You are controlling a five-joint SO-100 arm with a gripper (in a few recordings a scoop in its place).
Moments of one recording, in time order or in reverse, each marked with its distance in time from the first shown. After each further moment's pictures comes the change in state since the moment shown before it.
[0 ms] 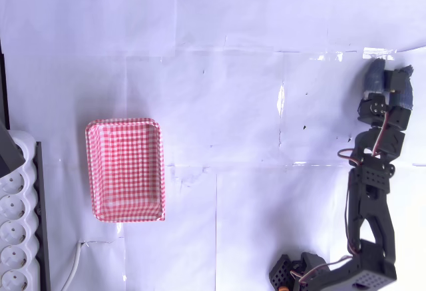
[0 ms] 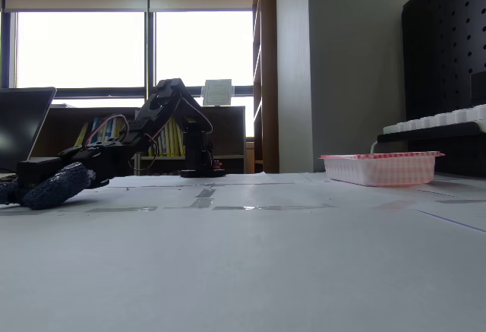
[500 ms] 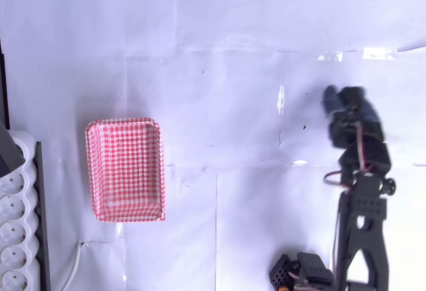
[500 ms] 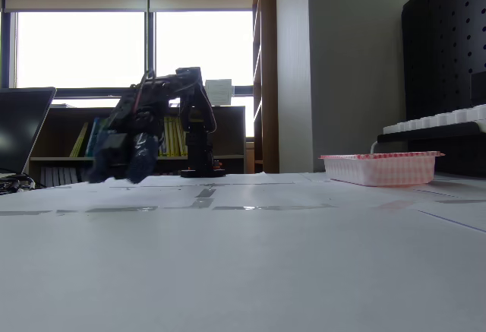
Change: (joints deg) arm -18.8 -29.5 2.0 59.4 -5.4
